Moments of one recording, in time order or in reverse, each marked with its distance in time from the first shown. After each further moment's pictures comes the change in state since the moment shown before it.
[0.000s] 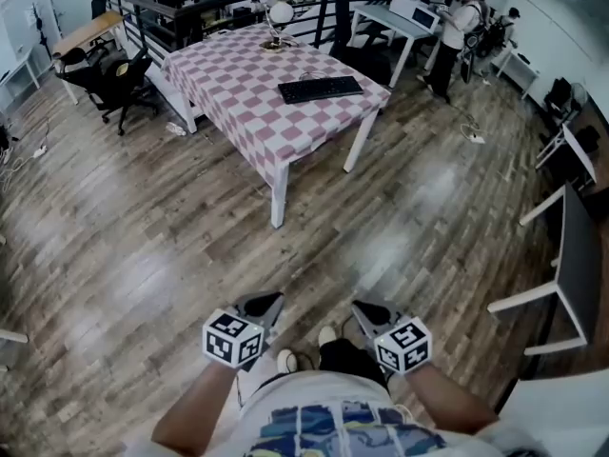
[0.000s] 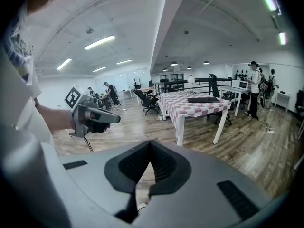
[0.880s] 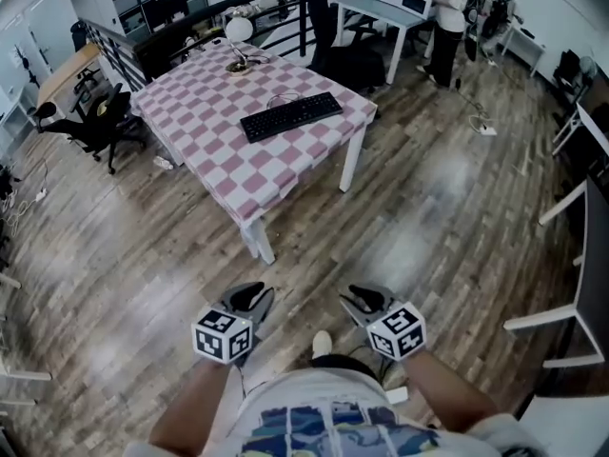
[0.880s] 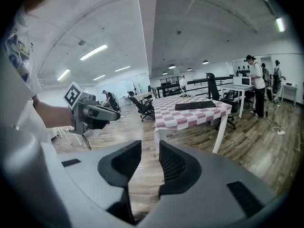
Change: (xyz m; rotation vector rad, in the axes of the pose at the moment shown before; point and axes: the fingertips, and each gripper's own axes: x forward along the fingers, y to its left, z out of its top) left arm 0.246 0.087 0.164 0.065 0.058 0.112; right arm 0.102 -0.285 0.090 0.036 -0.066 0.063
